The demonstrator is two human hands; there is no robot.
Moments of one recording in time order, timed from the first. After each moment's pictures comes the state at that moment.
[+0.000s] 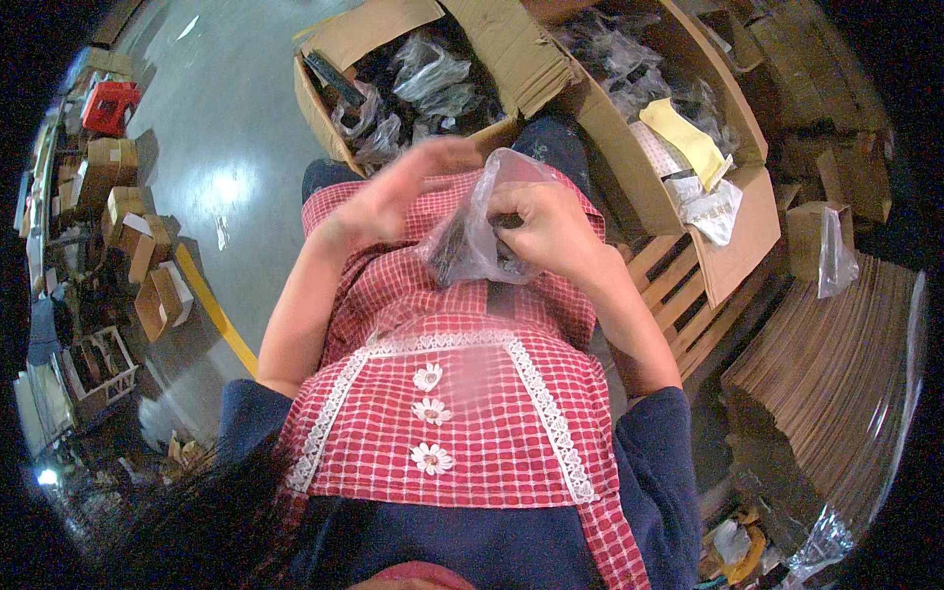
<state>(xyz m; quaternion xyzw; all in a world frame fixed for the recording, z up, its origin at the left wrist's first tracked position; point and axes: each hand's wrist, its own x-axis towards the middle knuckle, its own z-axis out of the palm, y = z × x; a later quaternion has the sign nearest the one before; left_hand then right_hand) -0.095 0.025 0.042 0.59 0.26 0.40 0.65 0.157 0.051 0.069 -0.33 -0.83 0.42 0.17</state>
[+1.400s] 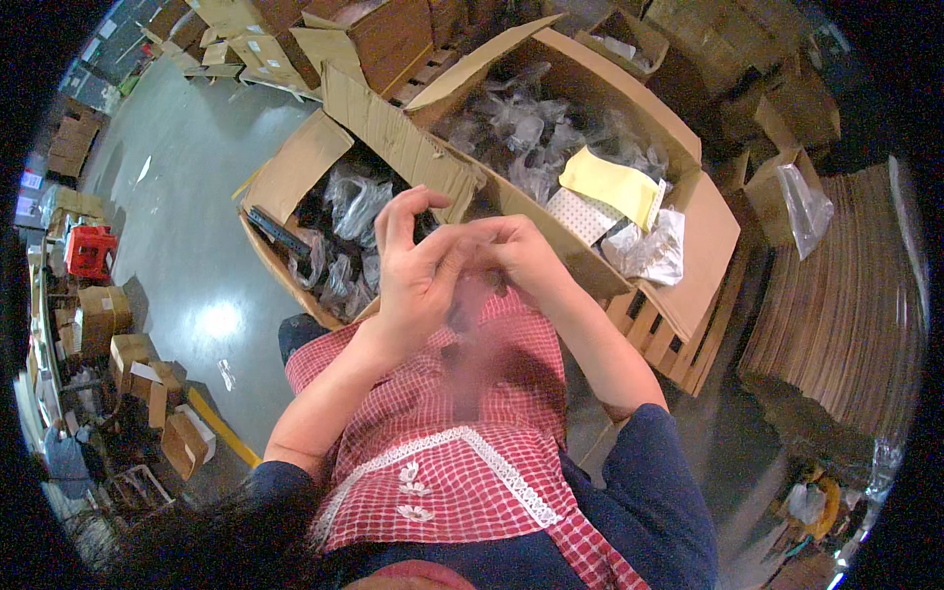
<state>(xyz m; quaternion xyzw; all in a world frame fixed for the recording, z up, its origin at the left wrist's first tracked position) 0.026 0.084 0.117 0.74 0.43 0.51 0.11 0.198 0.111 0.088 -0.36 -0.44 0.72 0.40</state>
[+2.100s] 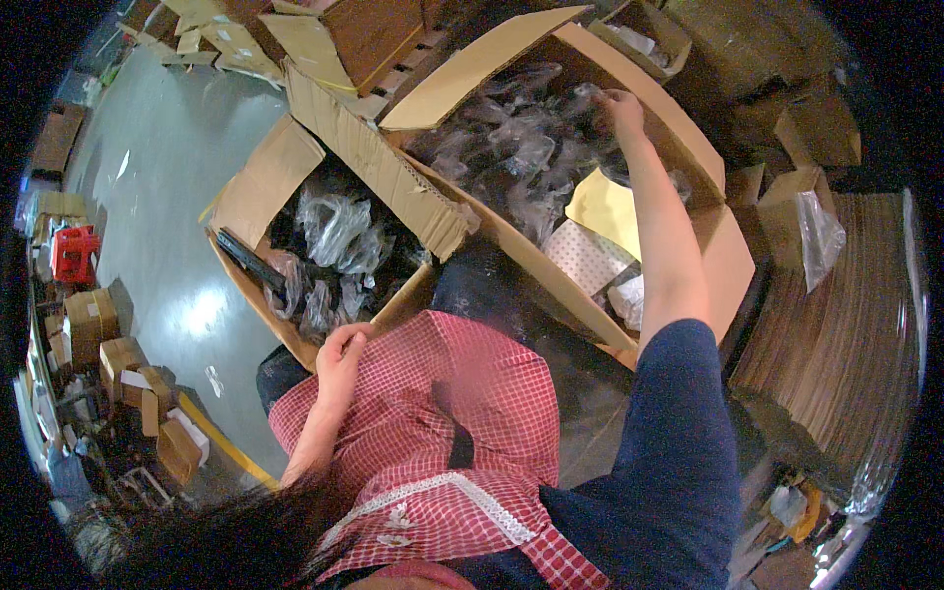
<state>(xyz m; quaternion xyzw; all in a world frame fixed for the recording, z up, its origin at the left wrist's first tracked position) -0.076 0.042 -0.006 0.51 0.66 0.34 0.43 0.491 0.459 -0.050 -0.72 -0.55 0.22 0.36</state>
